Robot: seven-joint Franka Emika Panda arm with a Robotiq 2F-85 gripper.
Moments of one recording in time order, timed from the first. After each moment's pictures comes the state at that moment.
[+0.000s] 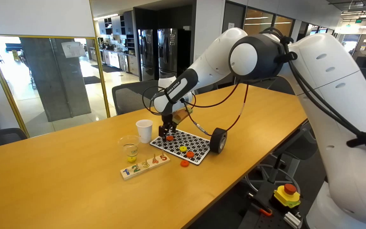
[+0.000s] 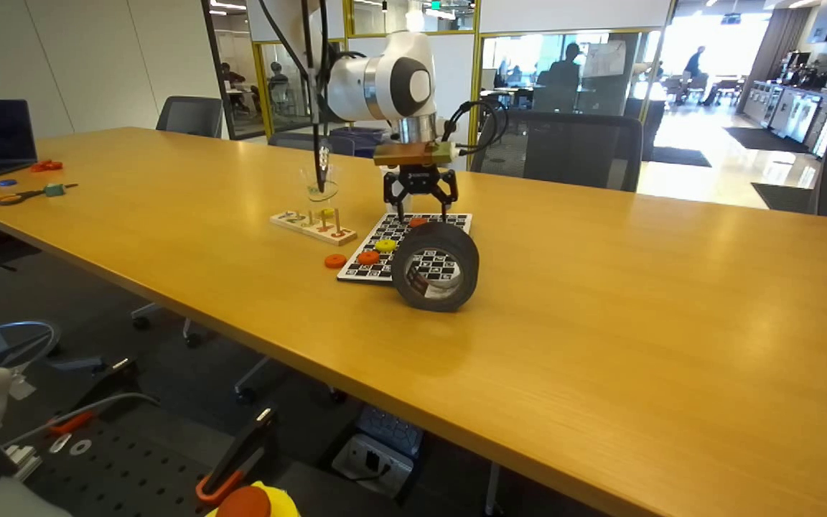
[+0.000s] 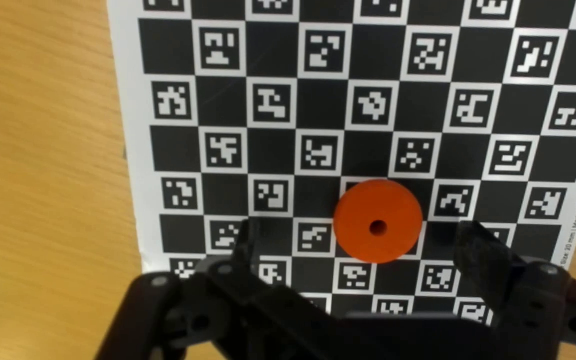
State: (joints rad) arm -0.12 0.68 -0.01 -1.62 -0.13 2.37 -0.25
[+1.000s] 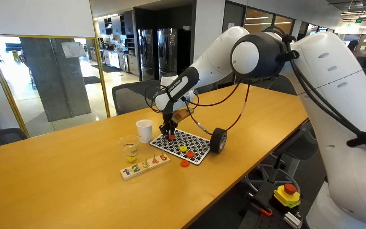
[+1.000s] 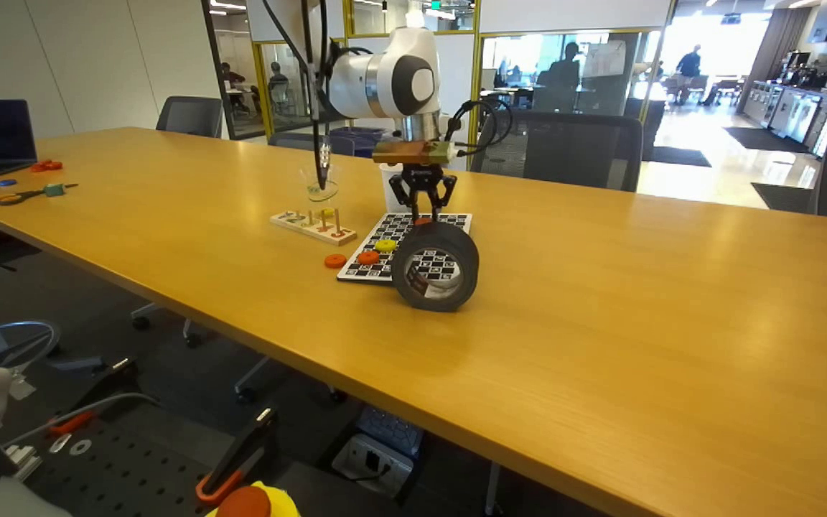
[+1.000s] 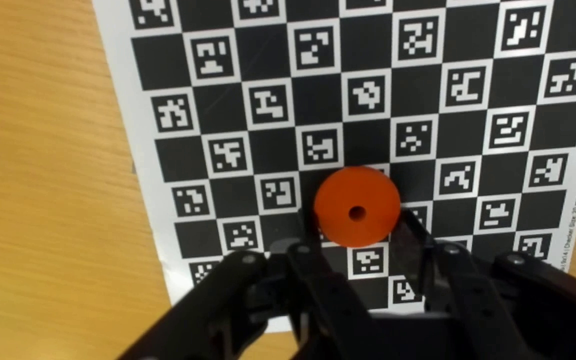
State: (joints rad) arm -0.12 0.67 -0.02 -1.63 -0.09 2.40 -0.17
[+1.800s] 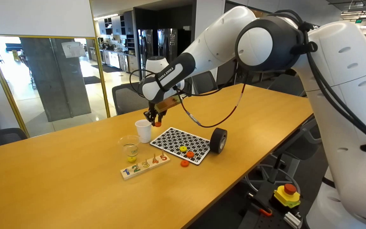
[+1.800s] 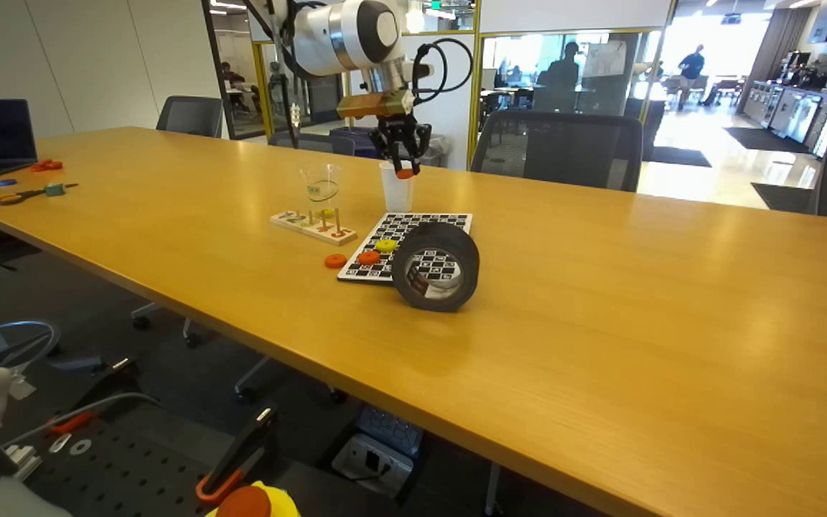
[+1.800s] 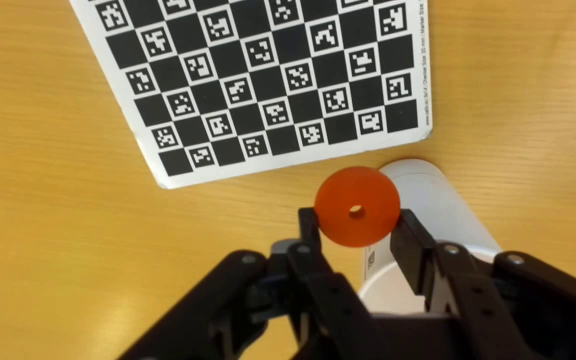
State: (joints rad) arm 0.03 0.56 -0.08 -1.62 -0.15 2.41 0.12
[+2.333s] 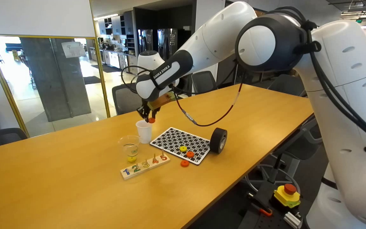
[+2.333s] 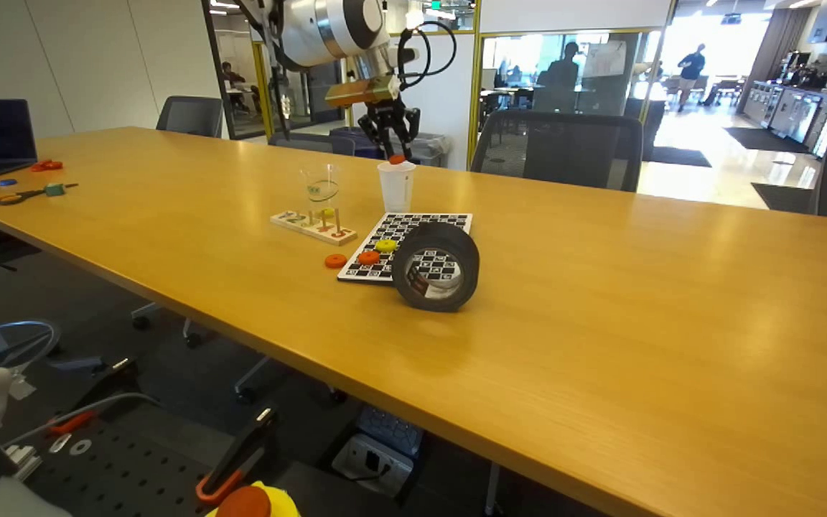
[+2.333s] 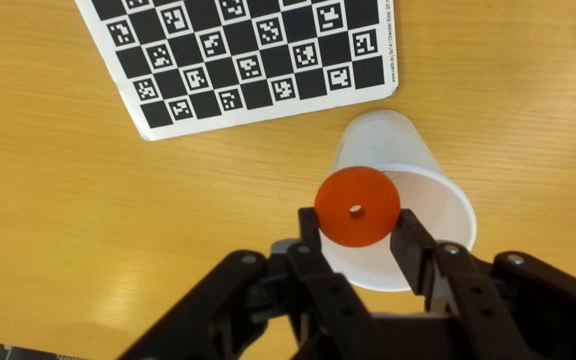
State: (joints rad) arm 0.08 0.55 -0.09 -1.58 -0.21 2.41 0.17
